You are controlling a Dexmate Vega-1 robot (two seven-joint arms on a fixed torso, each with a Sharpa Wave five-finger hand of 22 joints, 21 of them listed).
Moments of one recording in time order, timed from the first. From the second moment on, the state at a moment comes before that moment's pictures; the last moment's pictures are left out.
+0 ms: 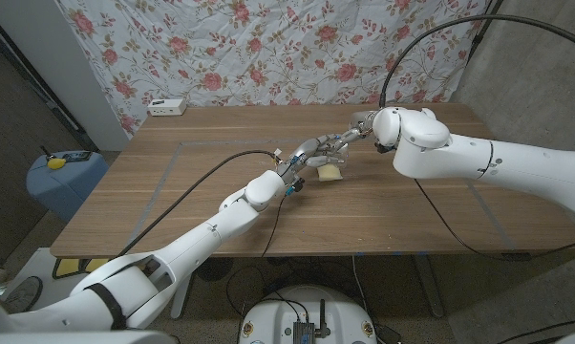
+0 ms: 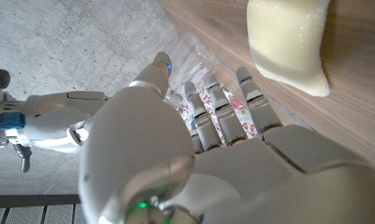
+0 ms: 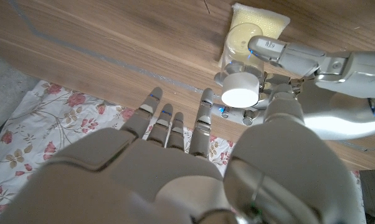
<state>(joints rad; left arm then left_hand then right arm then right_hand) 0.65 0.34 0.75 -1.26 -0.11 -0.33 0.01 1.13 0.03 0.45 -0.16 0.18 0.26 0.01 0.19 0.17 0.76 -0.12 0.19 0.19 0.69 -0.07 0.17 0.17 0.53 0.14 0.19 0.16 -0.08 -0.91 -1.29 -2.23 -0.34 -1.17 0.45 0.58 -0.04 0.18 -0.15 0.22 0.59 0.00 0.18 0.24 0.10 0.06 0.18 0.21 0.18 0.06 0.19 0.20 0.31 0.04 0.18 0.17</state>
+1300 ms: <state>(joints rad) 0.64 0.34 0.75 -1.25 -0.09 -0.32 0.01 1.13 0.04 0.43 -0.16 0.19 0.26 0.01 0.19 0.17 0.76 -0.12 0.19 0.19 0.67 -0.06 0.17 0.17 0.52 0.13 0.19 0.17 -0.22 -0.92 -1.07 -2.19 -0.43 -0.96 0.60 0.81 -0.03 0.28 -0.18 0.20 0.59 -0.11 0.22 0.22 0.08 0.02 0.20 0.21 0.16 0.06 0.20 0.20 0.33 0.05 0.21 0.17</state>
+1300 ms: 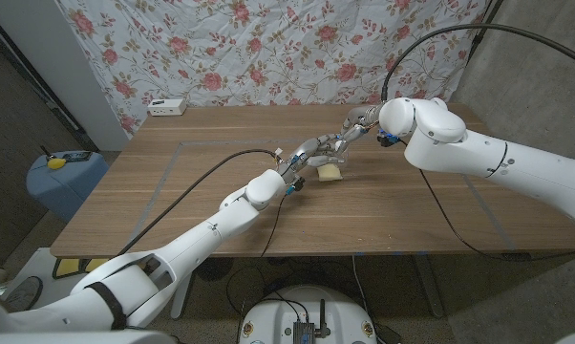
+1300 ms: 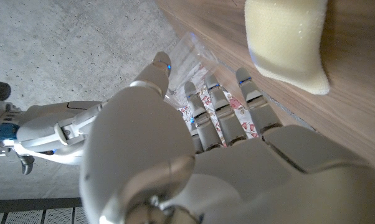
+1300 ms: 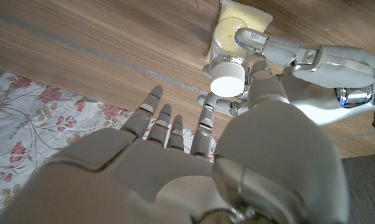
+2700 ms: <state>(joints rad) 0.63 0.34 0.75 -1.25 -0.10 -0.33 0.01 1.14 0.04 0.42 -0.16 0.18 0.26 0.01 0.19 0.17 0.76 -0.12 0.19 0.19 0.67 -0.06 0.17 0.16 0.51 0.14 0.19 0.17 -0.34 -0.87 -0.95 -2.14 -0.49 -0.89 0.59 0.85 -0.01 0.30 -0.16 0.19 0.80 -0.10 0.28 0.21 0.19 0.01 0.22 0.20 0.24 -0.03 0.22 0.20 0.42 -0.02 0.22 0.17</state>
